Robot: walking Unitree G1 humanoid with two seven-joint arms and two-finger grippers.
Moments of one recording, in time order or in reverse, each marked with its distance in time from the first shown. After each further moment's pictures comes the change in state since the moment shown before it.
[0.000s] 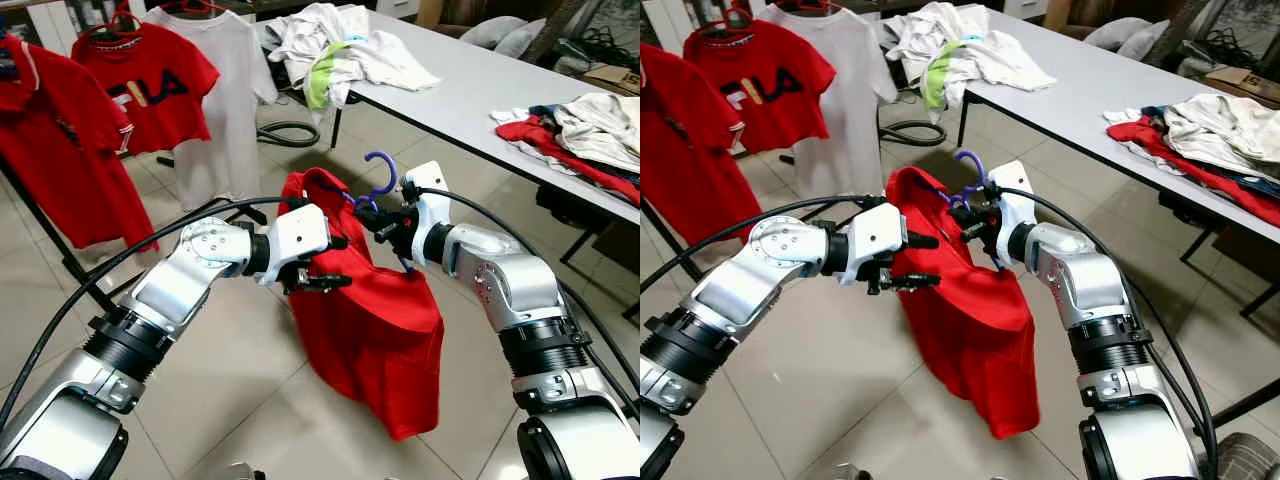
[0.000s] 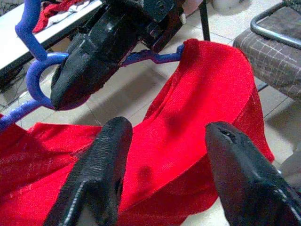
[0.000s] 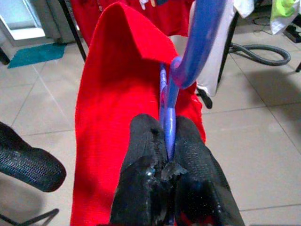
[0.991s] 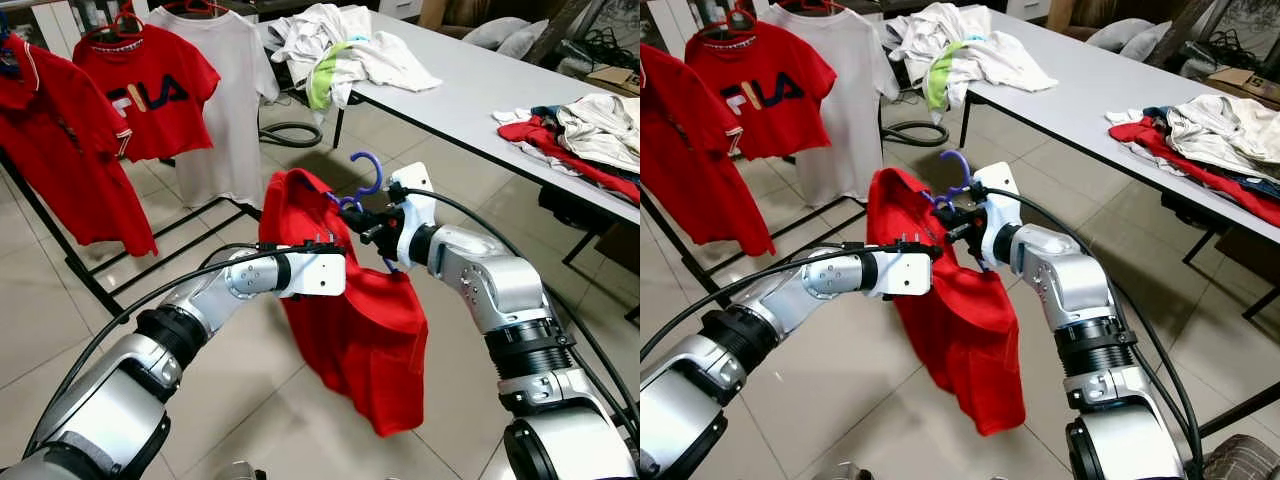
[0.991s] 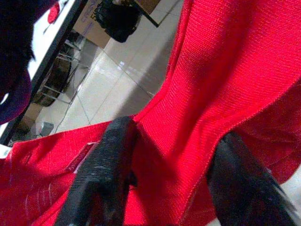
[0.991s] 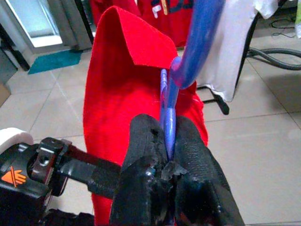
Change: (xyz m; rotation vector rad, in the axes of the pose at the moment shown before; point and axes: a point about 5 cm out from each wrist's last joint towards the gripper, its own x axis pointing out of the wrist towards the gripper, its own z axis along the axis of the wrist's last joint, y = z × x) left arm 0.039 -0.003 -0.042 0.350 0.181 0.121; right arm 0.009 0.017 0.003 0.024 -0.025 0.054
